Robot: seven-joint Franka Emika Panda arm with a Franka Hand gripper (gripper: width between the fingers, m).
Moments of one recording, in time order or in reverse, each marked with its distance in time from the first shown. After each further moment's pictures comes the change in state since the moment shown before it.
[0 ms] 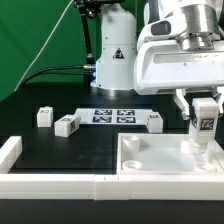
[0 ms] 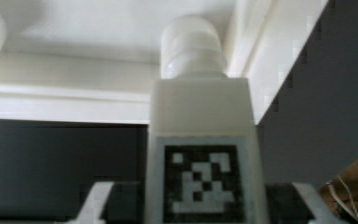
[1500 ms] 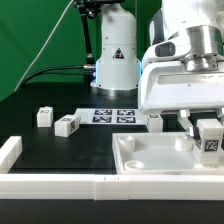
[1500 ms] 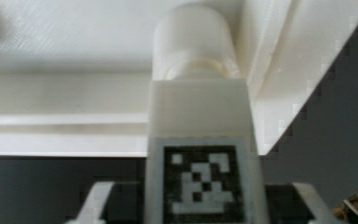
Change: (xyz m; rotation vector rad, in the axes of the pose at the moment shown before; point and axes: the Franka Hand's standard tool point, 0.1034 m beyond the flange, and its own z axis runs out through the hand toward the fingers) arm -0.008 -0.007 0.030 -0.008 0.005 0.015
